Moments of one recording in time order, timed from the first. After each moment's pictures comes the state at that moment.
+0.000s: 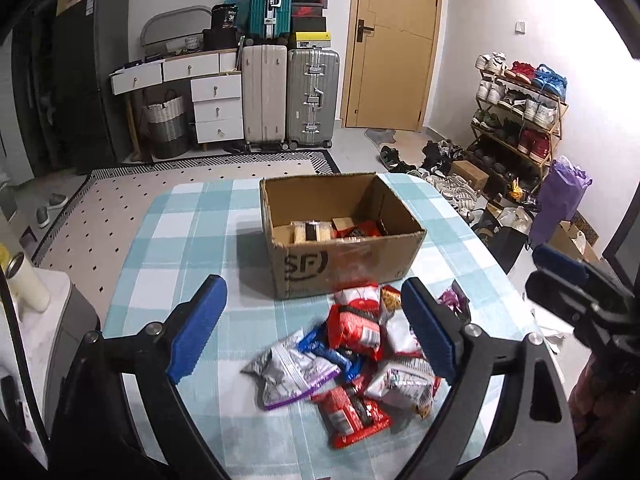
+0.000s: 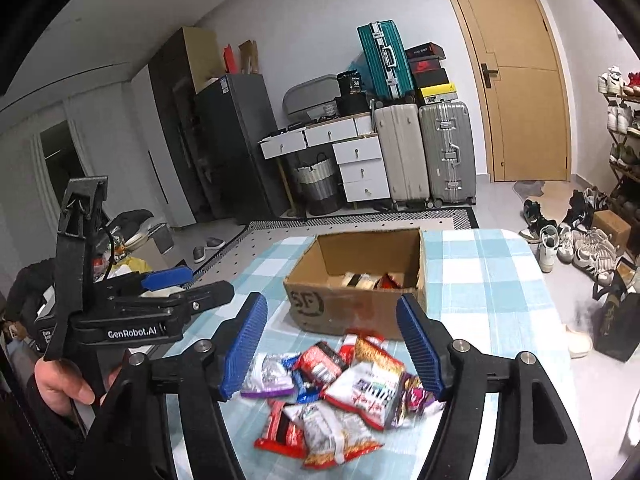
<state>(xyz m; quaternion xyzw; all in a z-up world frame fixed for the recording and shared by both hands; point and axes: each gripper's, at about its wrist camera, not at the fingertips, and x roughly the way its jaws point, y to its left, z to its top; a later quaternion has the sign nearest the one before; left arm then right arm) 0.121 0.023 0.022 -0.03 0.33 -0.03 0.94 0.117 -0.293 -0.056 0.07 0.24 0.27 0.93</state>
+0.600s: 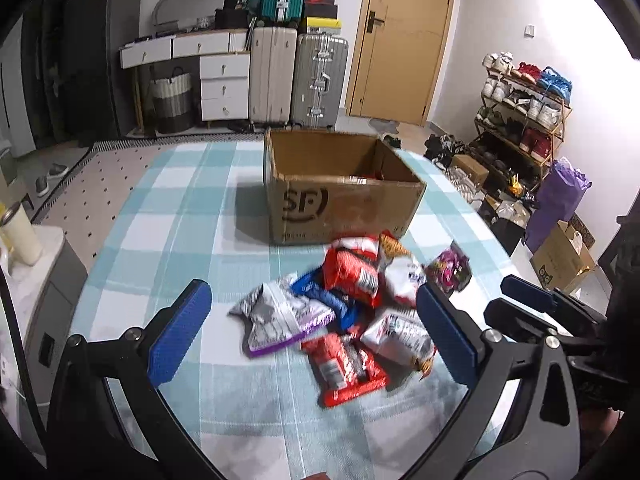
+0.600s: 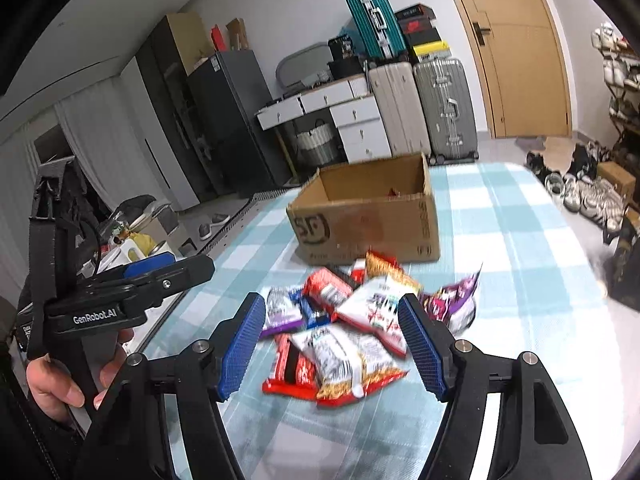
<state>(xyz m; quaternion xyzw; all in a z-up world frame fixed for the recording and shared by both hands) 0.086 0.024 -0.036 -0.06 0.36 -0.03 0.93 0.098 -0.287 -0.131 0.10 0.31 0.28 0.90</state>
